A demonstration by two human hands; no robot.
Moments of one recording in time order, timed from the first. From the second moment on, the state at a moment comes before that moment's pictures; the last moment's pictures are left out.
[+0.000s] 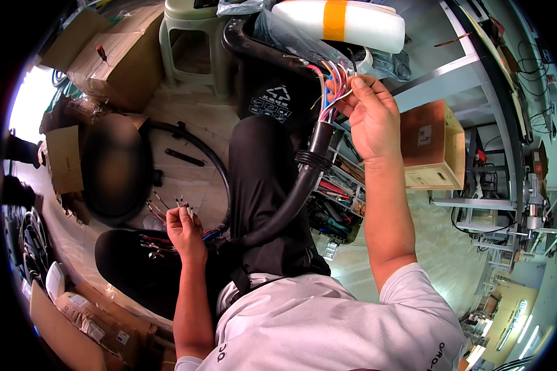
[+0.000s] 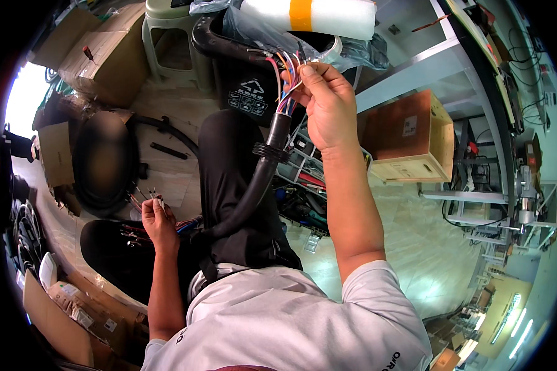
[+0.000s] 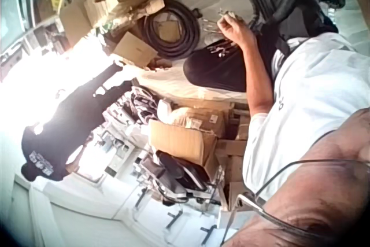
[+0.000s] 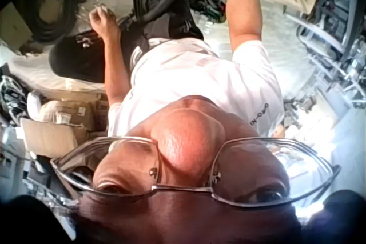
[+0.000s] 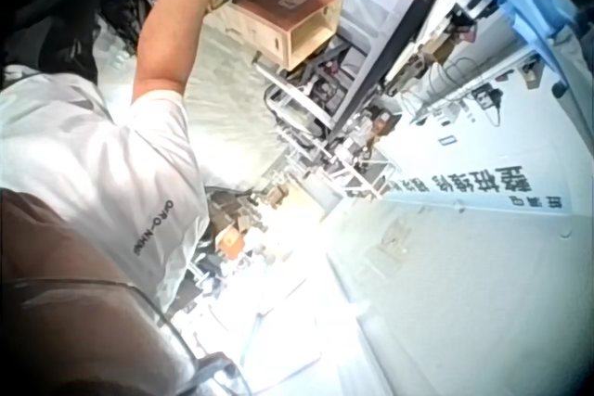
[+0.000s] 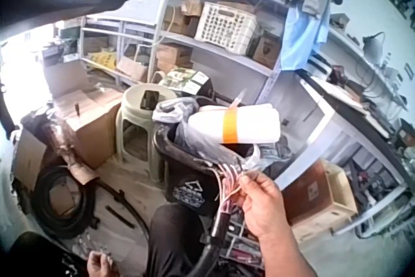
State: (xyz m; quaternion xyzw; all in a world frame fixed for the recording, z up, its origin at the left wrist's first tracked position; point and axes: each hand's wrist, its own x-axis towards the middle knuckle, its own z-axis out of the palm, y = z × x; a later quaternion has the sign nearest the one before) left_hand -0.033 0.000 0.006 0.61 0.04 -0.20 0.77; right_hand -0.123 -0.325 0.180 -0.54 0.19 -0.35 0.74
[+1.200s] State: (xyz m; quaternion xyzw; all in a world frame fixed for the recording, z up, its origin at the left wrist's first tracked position) left_hand -0.029 0.008 0.001 0.55 0.06 -0.24 0.80; right_hand -0.154 -0.315 0.148 -0.52 0.23 -0.39 0.73
